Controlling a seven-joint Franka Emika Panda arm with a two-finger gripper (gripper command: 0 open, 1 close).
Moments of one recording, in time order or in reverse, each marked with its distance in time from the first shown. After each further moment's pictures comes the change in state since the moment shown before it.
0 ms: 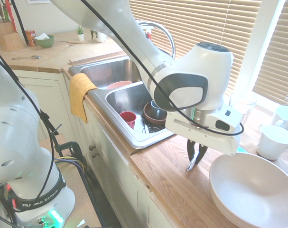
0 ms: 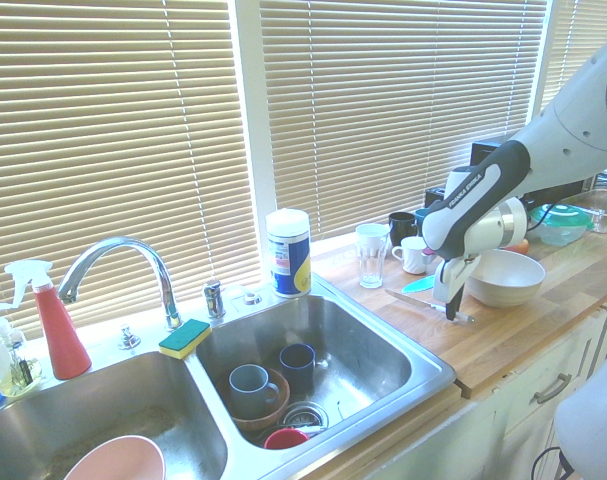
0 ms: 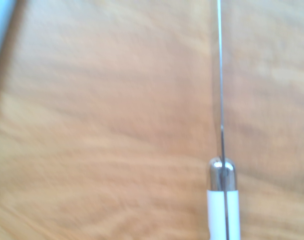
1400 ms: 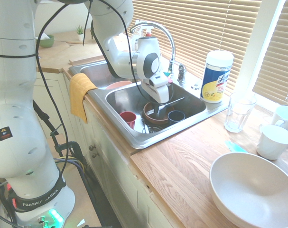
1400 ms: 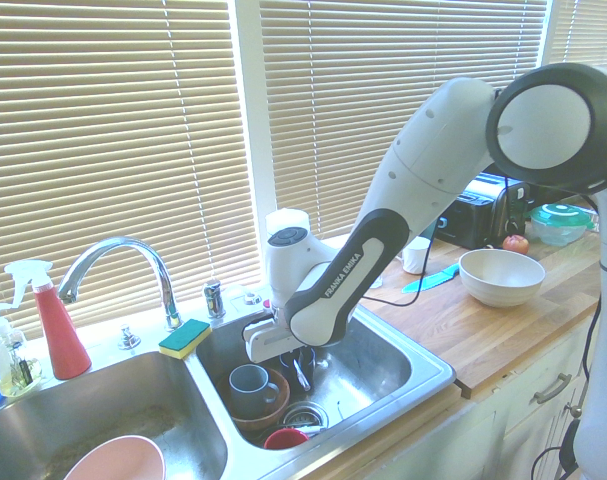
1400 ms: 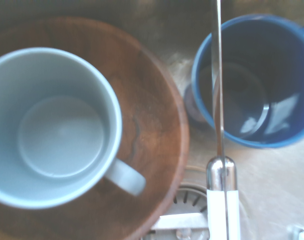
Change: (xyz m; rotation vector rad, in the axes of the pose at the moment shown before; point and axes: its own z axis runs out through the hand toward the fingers) arm -0.084 -0.357 0.092 0.034 0.063 0.441
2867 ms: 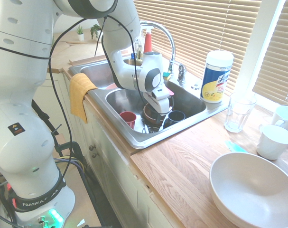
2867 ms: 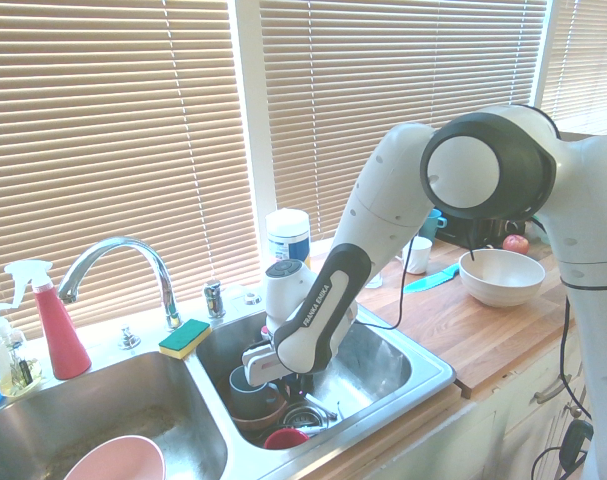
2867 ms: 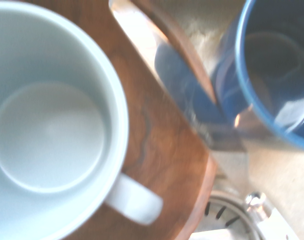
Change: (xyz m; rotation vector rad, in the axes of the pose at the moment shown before) arm 0.004 -0.008 0.041 0.002 -0.031 0.016
